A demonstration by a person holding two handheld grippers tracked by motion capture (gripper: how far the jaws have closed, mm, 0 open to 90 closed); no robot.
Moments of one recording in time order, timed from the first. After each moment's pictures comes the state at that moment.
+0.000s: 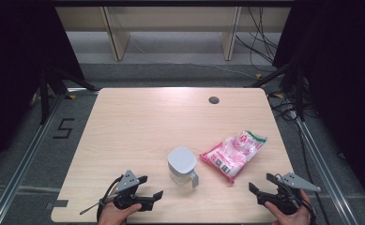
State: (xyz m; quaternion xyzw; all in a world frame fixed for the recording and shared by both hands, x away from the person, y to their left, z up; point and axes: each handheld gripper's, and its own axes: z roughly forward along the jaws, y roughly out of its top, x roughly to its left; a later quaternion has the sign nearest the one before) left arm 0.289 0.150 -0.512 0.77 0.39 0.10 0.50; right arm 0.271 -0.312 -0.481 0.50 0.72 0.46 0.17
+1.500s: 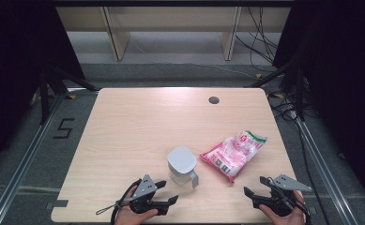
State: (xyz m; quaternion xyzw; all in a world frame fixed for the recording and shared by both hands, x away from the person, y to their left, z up) left arm 0.283 0.103 -0.512 0.80 0.33 0.09 0.49; right arm 0.272 -0.303 -0.487 0.47 0.76 0.42 0.17
